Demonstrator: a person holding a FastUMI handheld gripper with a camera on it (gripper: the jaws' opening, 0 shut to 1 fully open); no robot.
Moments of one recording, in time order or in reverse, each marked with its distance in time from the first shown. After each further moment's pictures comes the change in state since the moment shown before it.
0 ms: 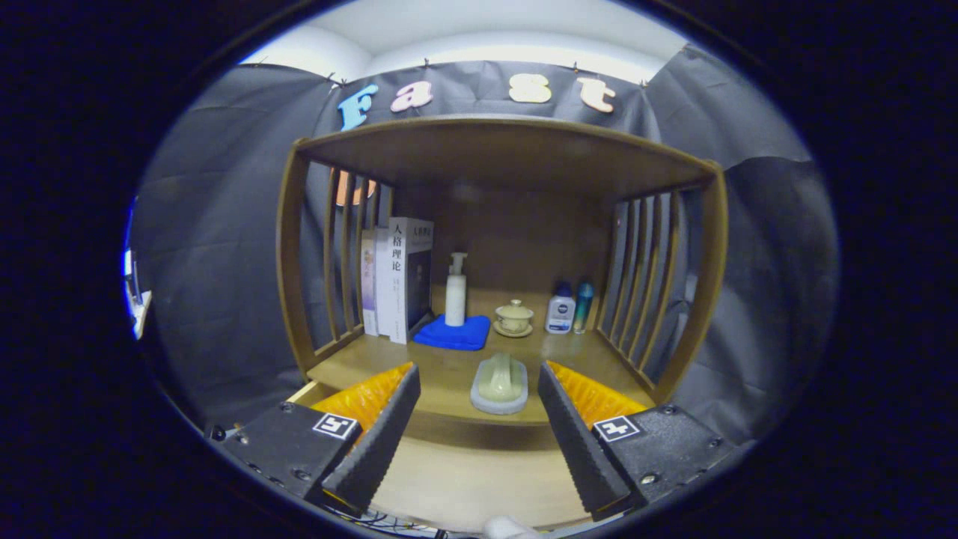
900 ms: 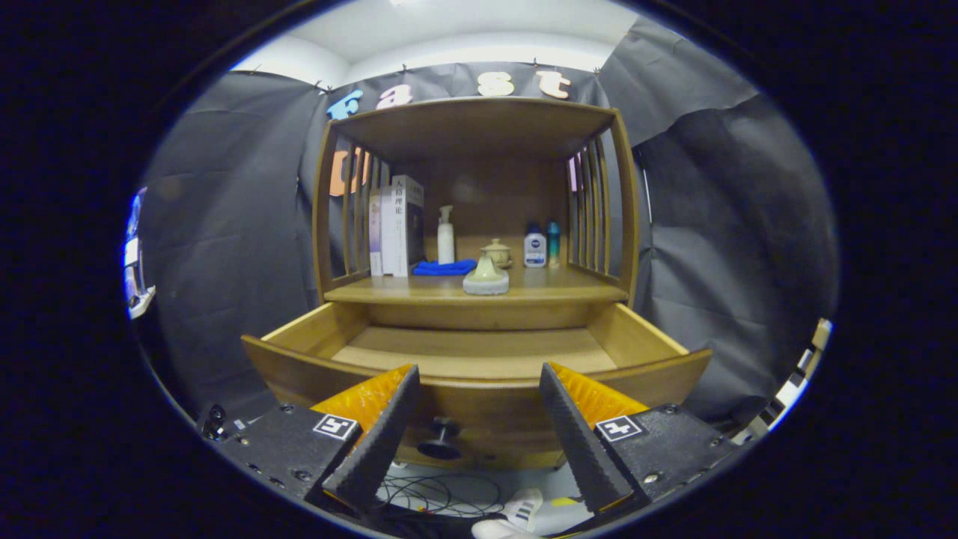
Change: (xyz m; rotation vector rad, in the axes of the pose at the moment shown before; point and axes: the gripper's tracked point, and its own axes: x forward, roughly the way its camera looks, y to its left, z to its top) arm -0.097 0.001 -0.172 0.090 0.053 -0.033
